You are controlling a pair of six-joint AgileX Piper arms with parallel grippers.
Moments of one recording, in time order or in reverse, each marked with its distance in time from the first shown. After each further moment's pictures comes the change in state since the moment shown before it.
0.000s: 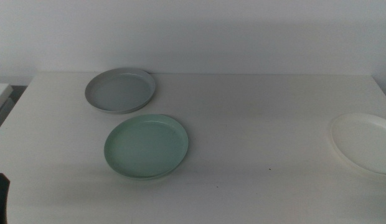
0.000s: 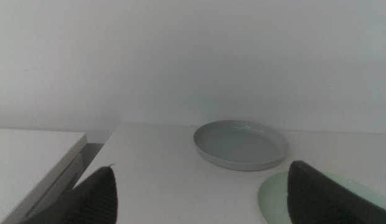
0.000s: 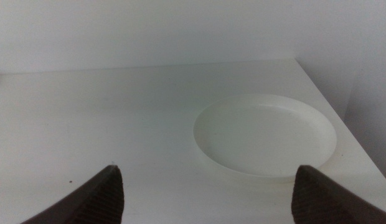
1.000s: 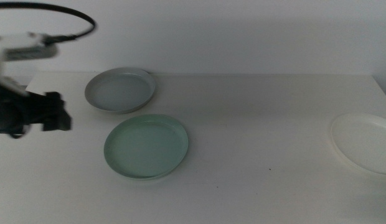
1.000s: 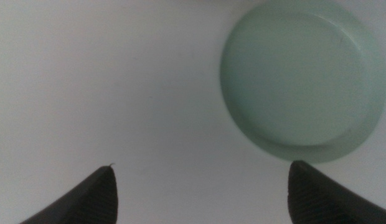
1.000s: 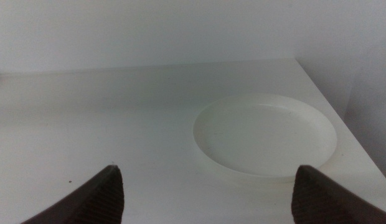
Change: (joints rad) left arm -0.023 1.250 -0.991 -0.185 0.788 0.139; right arm 0.000 0.000 0.000 0.000 0.000 0.000
